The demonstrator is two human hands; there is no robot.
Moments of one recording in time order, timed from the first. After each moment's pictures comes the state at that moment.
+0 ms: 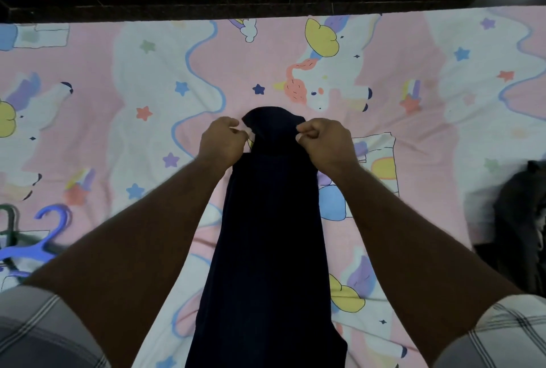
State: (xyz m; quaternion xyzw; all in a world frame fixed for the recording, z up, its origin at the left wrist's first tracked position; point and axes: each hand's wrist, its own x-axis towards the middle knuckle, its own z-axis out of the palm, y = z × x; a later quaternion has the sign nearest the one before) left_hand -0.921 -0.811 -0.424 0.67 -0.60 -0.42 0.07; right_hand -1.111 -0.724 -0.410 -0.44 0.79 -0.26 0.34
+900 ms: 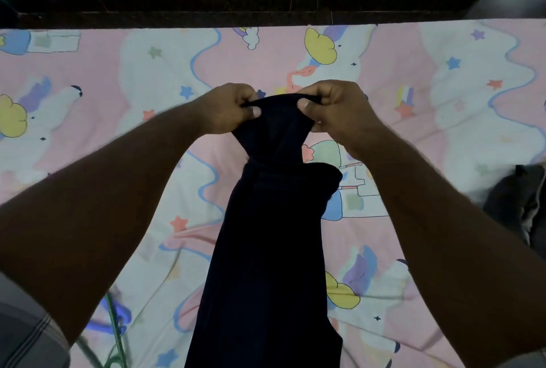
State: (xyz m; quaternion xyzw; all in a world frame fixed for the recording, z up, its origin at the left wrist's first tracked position) left_hand -0.923 -0.855 -0.343 0.45 -0.78 -0.44 -0.03; right_hand -1.127 -0.742 -0.332 -0.45 0.67 -0.39 0.45
